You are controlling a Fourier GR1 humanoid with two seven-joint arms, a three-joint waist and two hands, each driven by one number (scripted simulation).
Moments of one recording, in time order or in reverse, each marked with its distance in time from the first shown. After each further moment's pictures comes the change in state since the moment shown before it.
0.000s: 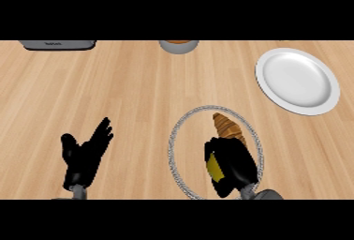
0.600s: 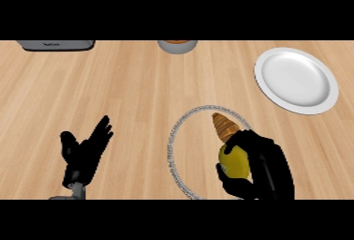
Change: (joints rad) left arm -0.013 0.002 0.007 -0.004 0.001 -0.004 0.014; right arm 0.171 0.015 -0.099 -0.353 -0.077 -0.317 -0.075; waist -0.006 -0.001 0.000
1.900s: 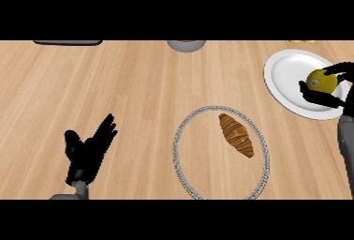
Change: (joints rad) left arm -0.015 -0.011 -0.007 0.006 -0.007 -0.026 -0.006; right arm -0.617 -0.281 -0.803 1.010 -0.609 -0.190 -0.593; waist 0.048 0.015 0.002
